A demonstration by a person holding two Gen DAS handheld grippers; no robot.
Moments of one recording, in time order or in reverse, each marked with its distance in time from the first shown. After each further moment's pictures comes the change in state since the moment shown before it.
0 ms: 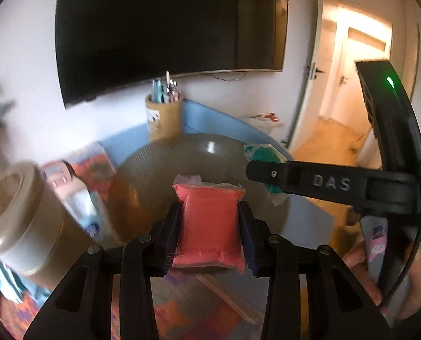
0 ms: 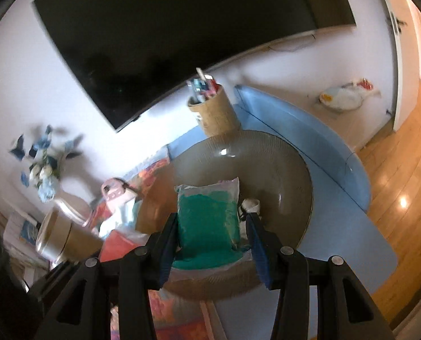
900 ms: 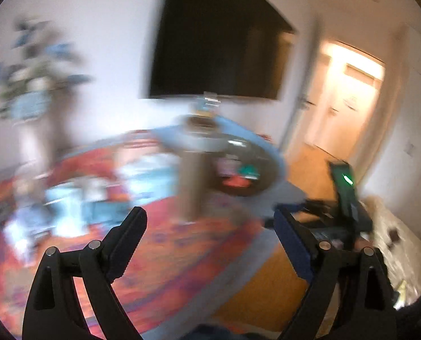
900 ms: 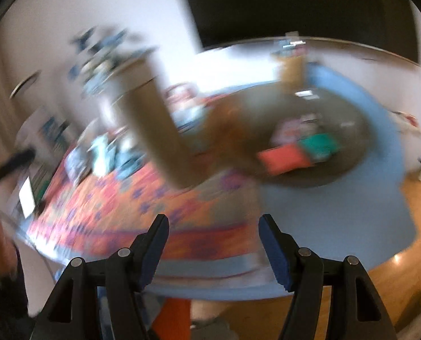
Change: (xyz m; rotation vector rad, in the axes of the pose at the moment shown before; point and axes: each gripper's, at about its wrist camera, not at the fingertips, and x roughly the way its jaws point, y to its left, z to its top) left arm -0.207 0.130 -0.099 -0.127 -0.103 -0.080; right arm -0.027 0.081 -0.141 -0.418 0.141 0.138
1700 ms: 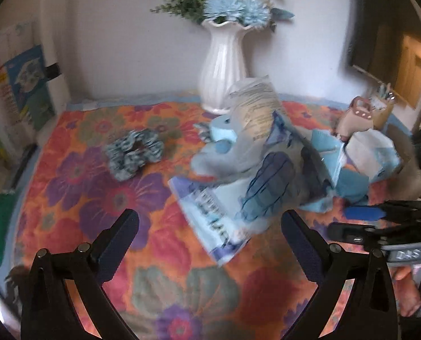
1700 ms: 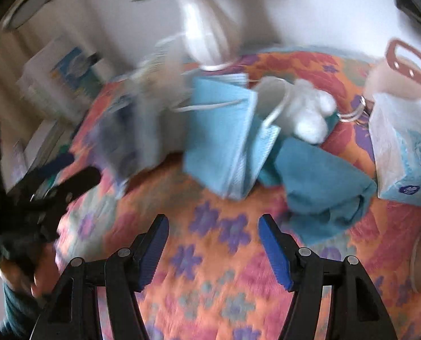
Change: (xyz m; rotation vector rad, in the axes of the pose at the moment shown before) left arm 0.010 0.271 -0.074 -0.251 0.133 0.542; right arm 0.259 0.230 0.080 -0.087 0.292 0.144
